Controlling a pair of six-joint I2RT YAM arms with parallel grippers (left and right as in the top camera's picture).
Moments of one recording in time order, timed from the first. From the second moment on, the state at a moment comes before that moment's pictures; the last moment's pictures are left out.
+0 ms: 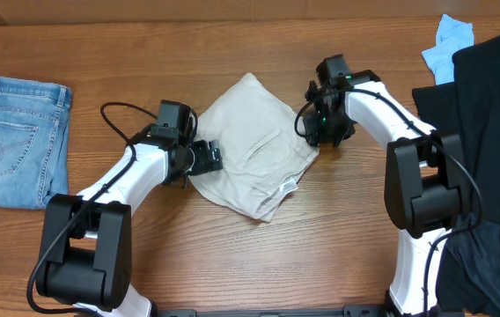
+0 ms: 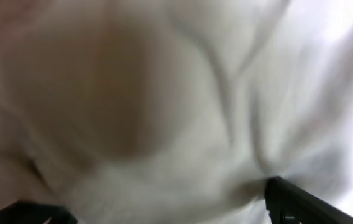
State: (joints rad) left arm -0.20 1.77 1.00 -0.46 0.18 -0.41; right arm 0.25 2.18 1.61 -0.95 -0.12 0.01
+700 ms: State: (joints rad) left arm 0.00 1.77 1.09 -0.48 0.27 -0.34; right arm 0.31 2.18 1.61 -1.08 -0.17 0.01
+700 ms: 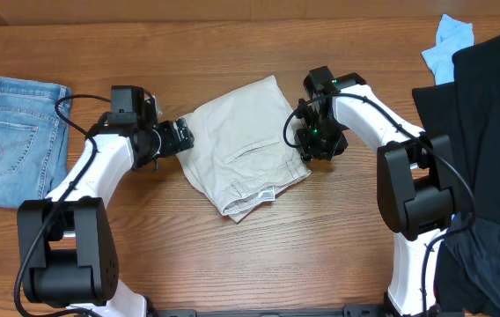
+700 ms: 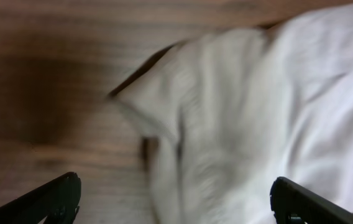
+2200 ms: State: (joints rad) left arm 0.47 1.49 1.26 -0.65 0.22 -0.21; right arm 0.29 2.18 1.60 -1.08 -0.20 0.02
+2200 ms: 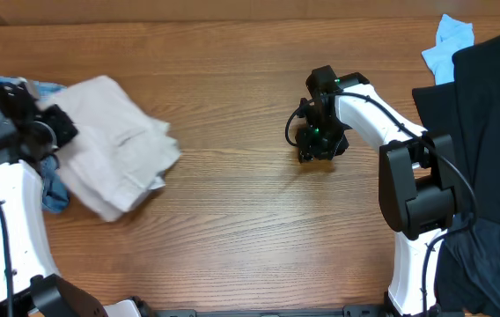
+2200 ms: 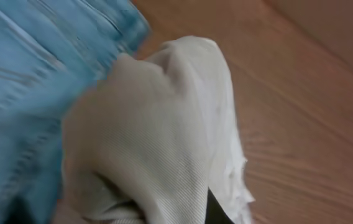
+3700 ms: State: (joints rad) left arm 0.58 1.77 1.75 -0.68 -0.12 -0.14; right arm 0.29 2.18 1.60 -1.09 -0.21 0.02
